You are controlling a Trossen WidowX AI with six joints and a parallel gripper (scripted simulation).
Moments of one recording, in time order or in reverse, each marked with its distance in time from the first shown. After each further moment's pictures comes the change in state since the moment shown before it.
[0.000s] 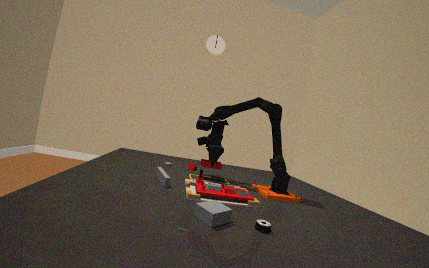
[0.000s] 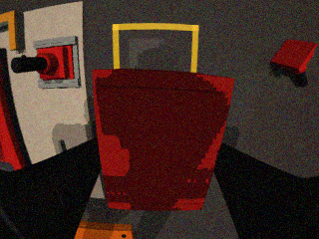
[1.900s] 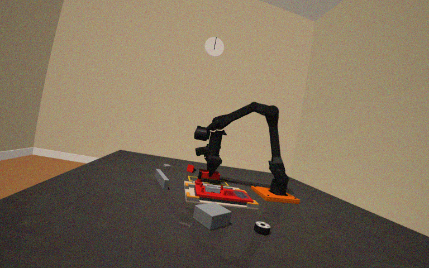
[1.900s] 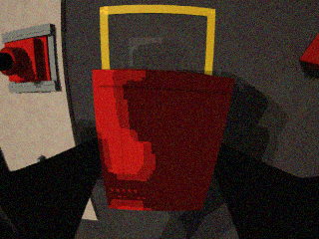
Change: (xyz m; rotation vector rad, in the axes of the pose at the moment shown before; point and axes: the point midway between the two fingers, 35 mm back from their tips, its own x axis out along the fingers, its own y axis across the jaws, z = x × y) arm 0.040 0.001 -0.003 0.000 0.002 0.001
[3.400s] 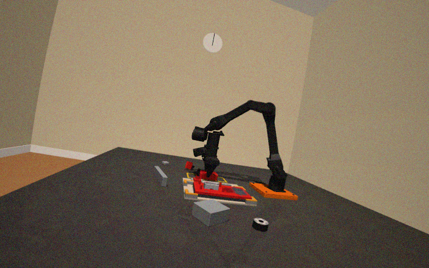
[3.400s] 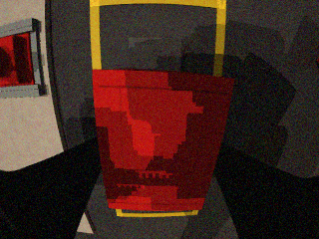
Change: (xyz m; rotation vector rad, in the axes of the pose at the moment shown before) arm 0.019 0.000 0.000 0.000 0.000 0.000
